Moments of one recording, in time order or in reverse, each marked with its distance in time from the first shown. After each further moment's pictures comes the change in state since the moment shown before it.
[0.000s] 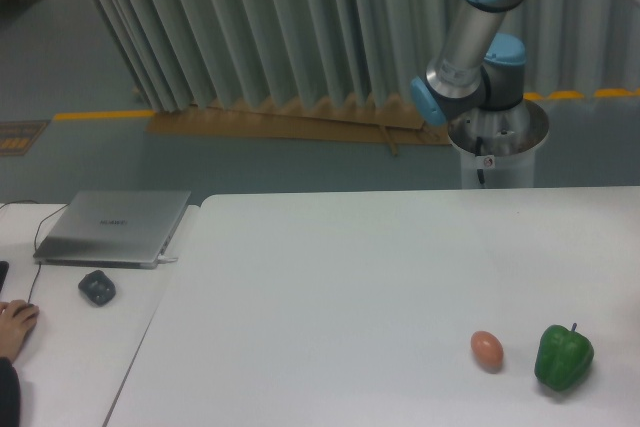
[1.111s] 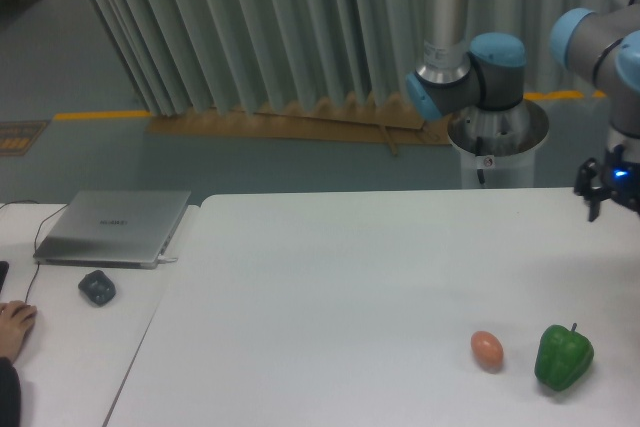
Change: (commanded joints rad) arm -0.074 0.325 -0.223 -0.318 -0.220 0.050
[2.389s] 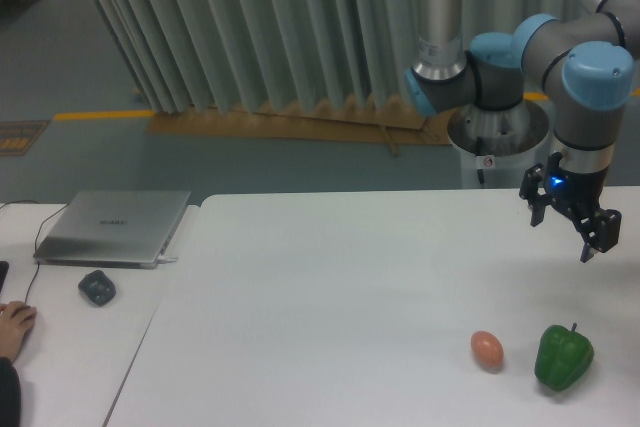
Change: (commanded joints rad) arm -0.182 0.050 -0.072 -0.060 -0.093 -0.040
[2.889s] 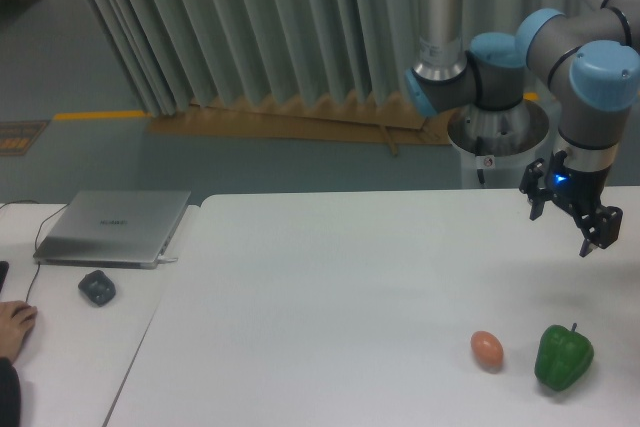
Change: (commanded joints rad) arm 0.002 -0.002 0.023 -0.005 -0.063 0.005
